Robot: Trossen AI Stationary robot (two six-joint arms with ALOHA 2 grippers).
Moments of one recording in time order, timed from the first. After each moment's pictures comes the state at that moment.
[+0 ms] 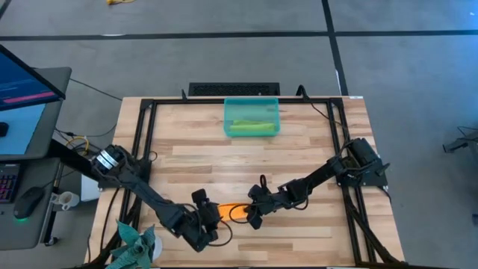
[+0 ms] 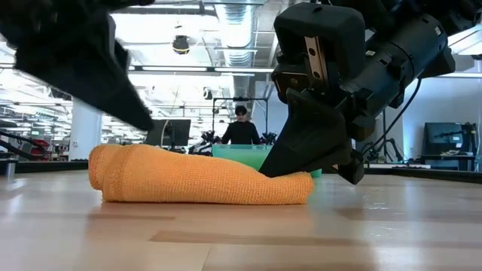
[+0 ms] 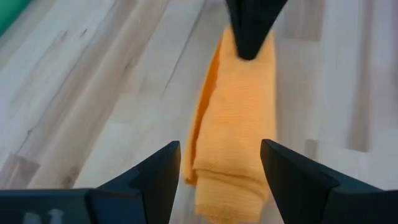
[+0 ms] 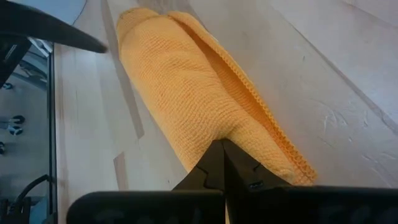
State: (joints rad) left arm -0.69 1.83 1.11 -0.43 -0.70 -0.82; right arm 0.42 1.97 0.91 0.27 0.16 0.94
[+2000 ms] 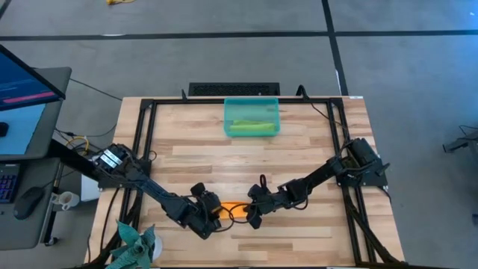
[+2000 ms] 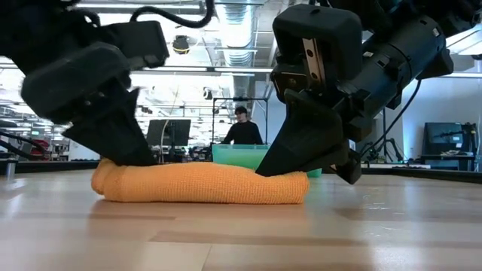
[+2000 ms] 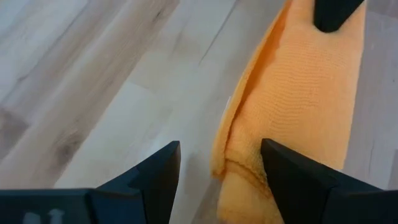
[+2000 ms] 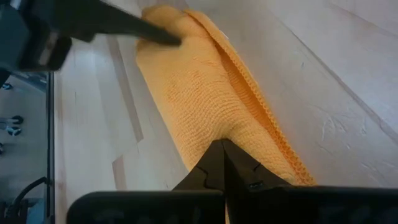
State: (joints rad) left arm -0.62 1.87 1.00 -0.38 -0.61 -0.97; right arm 0.42 1.97 0.91 0.28 0.16 0.93
